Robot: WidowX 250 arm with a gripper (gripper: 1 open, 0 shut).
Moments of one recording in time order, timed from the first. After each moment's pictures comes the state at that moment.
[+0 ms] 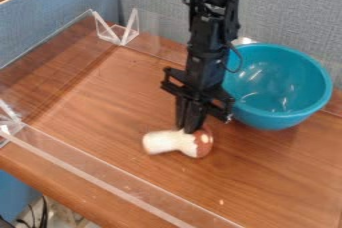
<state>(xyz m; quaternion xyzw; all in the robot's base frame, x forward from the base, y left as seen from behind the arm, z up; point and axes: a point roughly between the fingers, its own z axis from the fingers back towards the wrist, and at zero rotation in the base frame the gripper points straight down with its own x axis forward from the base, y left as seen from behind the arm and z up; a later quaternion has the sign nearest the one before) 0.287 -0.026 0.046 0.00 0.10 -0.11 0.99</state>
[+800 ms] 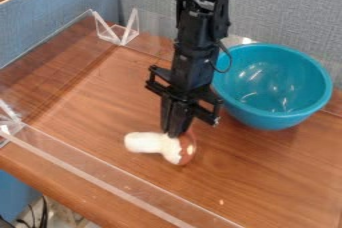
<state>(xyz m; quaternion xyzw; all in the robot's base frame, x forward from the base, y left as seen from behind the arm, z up) 0.267 -0.023 0.059 0.00 0.11 -0.12 0.99</state>
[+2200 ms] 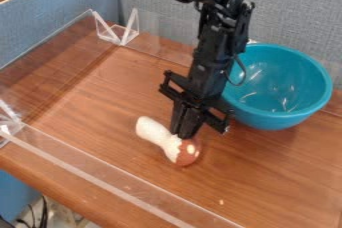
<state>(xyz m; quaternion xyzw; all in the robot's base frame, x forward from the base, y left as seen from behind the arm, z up) 0.286 -0.030 0.040 0.05 0.12 -0.12 0.98</state>
